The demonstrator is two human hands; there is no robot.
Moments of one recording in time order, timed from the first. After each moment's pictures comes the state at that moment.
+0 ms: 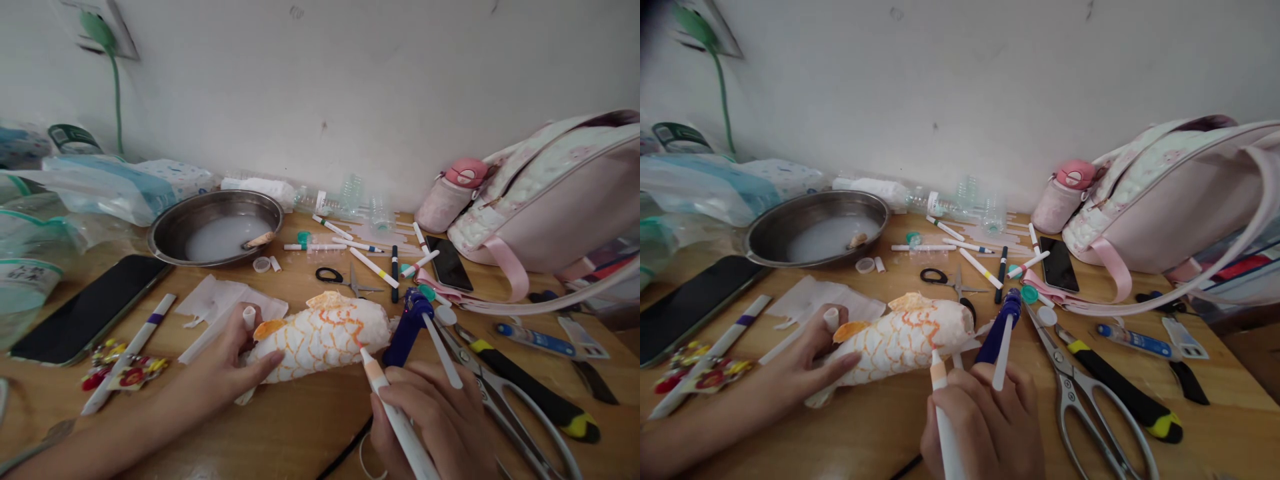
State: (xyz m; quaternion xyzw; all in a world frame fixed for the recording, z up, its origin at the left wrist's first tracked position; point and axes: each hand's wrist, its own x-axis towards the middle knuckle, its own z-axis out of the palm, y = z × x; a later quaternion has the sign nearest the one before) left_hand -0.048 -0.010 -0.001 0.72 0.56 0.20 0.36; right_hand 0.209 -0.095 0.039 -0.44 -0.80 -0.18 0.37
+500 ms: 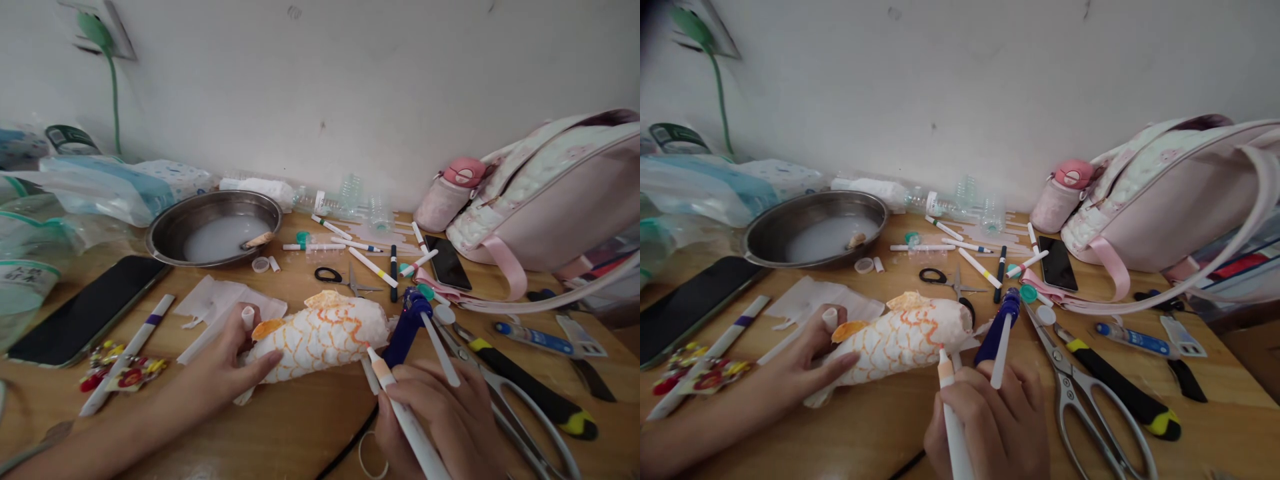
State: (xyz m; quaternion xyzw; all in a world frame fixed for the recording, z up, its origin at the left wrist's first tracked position) left_hand -0.051 -0.012 -0.002 0.72 0.56 0.17 0.36; right_hand 0.211 -0.097 0.038 -0.46 -0.78 -0.18 0.38
